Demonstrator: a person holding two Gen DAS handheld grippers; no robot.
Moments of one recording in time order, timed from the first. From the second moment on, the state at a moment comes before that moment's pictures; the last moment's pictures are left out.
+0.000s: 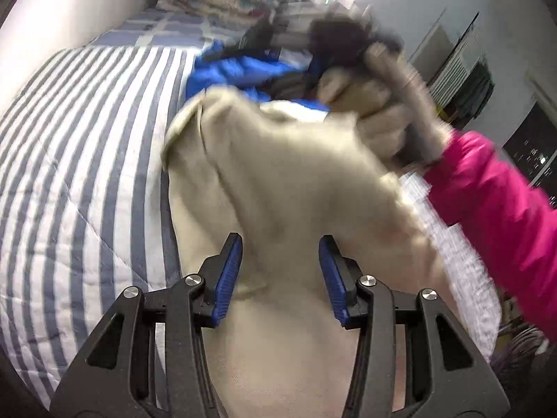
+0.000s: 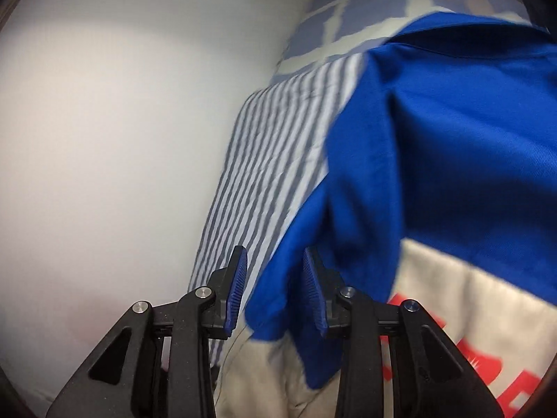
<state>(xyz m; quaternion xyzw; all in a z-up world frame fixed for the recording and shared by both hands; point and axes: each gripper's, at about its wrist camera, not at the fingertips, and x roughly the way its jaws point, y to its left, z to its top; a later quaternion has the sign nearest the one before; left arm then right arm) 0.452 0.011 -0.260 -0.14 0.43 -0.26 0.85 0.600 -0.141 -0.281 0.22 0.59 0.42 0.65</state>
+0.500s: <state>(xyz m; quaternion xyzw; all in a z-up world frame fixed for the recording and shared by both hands) 0.475 0.013 -0.263 -0.15 0.42 -0.26 0.85 0.636 -0.161 -0.265 0.16 0.56 0.29 0.75</state>
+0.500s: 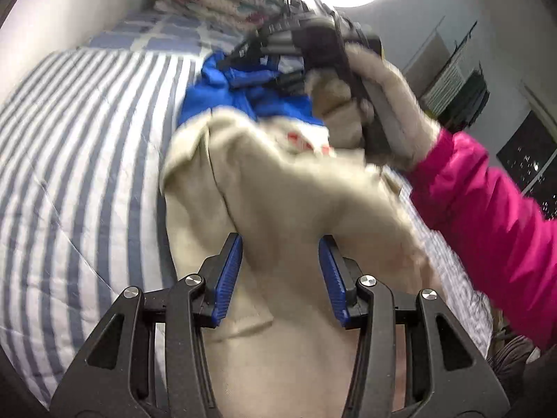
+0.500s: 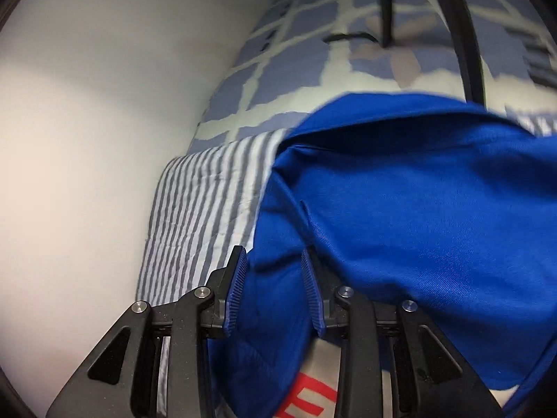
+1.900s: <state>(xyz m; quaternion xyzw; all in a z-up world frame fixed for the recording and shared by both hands) 0.462 -0.022 -0.285 -0.12 0.43 -0.30 0.85 0.626 -0.121 -0.271 0.00 0.53 0.25 0.81</state>
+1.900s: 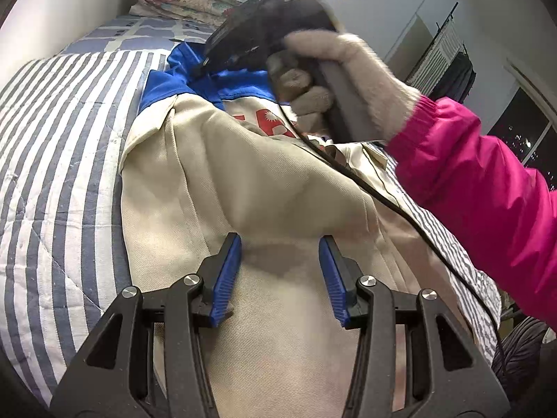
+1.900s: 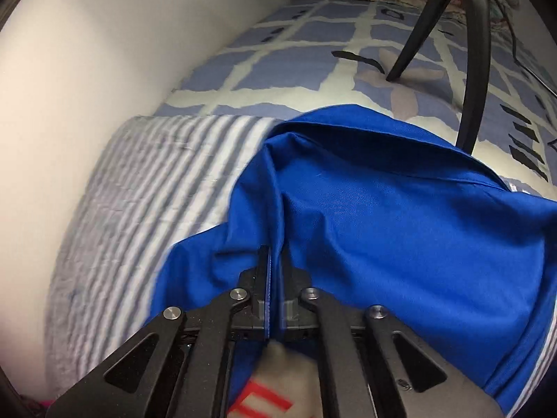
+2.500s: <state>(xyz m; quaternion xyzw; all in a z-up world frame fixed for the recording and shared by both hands) 0.550 -0.083 -0.281 -0.05 0.47 -0.23 0.85 0.423 -0.318 -0.105 0.11 0.45 0.23 0.86</state>
